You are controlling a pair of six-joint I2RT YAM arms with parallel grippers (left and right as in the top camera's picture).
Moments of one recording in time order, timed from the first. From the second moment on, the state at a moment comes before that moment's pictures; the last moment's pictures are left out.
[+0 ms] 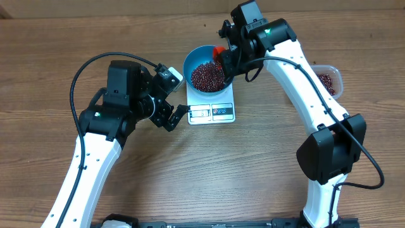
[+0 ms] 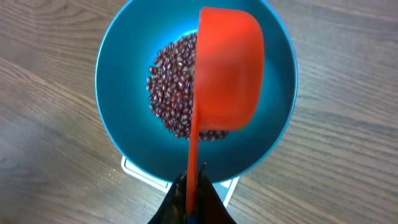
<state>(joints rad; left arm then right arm) -0.21 1.31 1.15 -0.70 0.39 0.43 0.40 2.08 2.04 -1.15 -0.21 0.07</state>
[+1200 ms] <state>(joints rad) -0.21 1.31 1.15 -0.70 0.39 0.43 0.48 2.08 2.04 -1.06 0.08 -0.11</state>
